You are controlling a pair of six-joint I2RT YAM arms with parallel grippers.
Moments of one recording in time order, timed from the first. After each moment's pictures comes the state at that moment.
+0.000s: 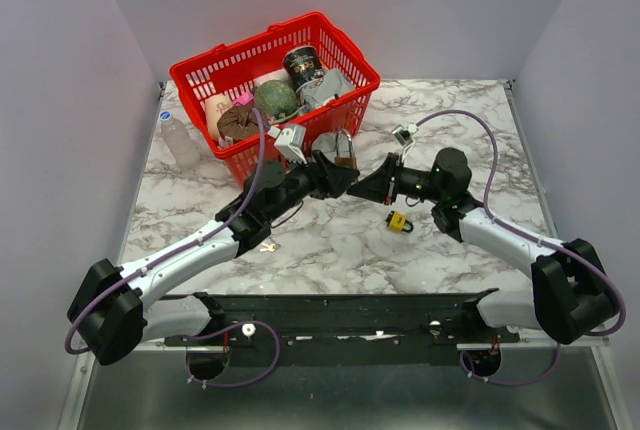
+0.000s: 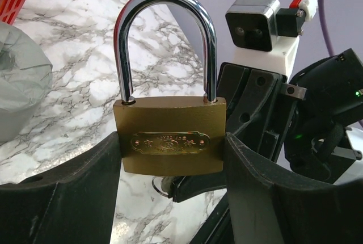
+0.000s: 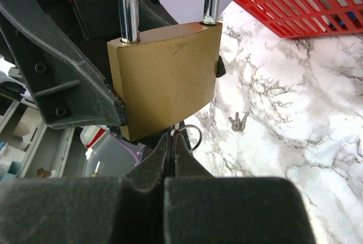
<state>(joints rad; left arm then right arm) -0.78 1.16 0.74 0.38 0.05 -0.73 0.45 1.31 0.63 0.70 -0.86 0.79</state>
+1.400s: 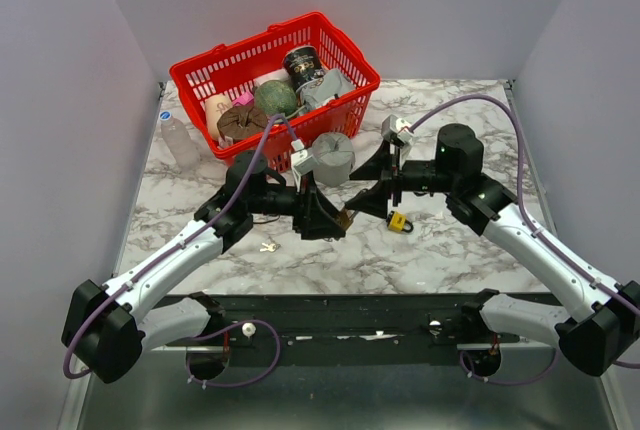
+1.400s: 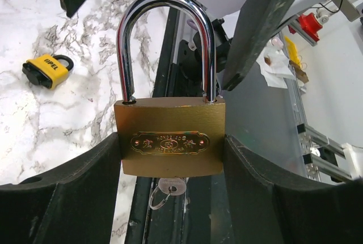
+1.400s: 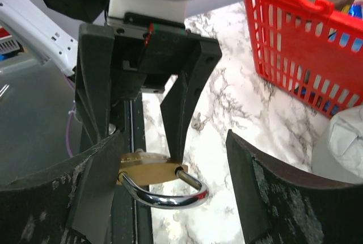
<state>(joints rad) -0.61 1.08 0.76 0.11 0.96 -0.43 0.59 1.11 1.00 -0.06 -0.84 0.05</state>
